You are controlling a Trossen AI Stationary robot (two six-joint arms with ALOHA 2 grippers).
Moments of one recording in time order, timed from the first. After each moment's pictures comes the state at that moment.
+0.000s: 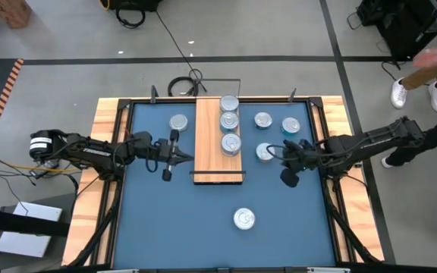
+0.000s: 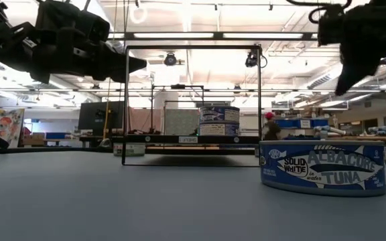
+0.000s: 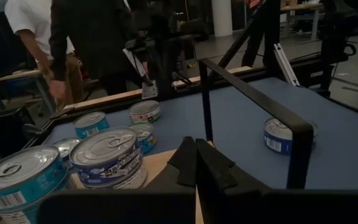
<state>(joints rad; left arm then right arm) 0.19 1.17 0.23 0.90 0.33 0.20 0.21 0.95 0.74 -0.93 0.27 0.79</state>
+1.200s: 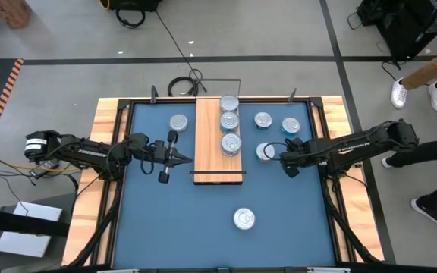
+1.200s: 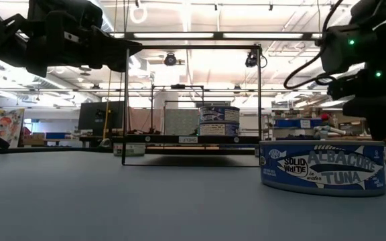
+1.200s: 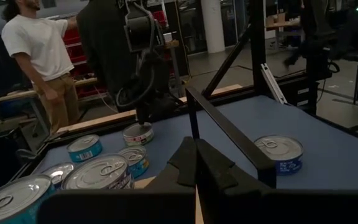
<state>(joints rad) 0.15 1.09 0.23 0.89 0.33 0.20 0.02 1.16 0.56 -1.10 0.33 1.03</state>
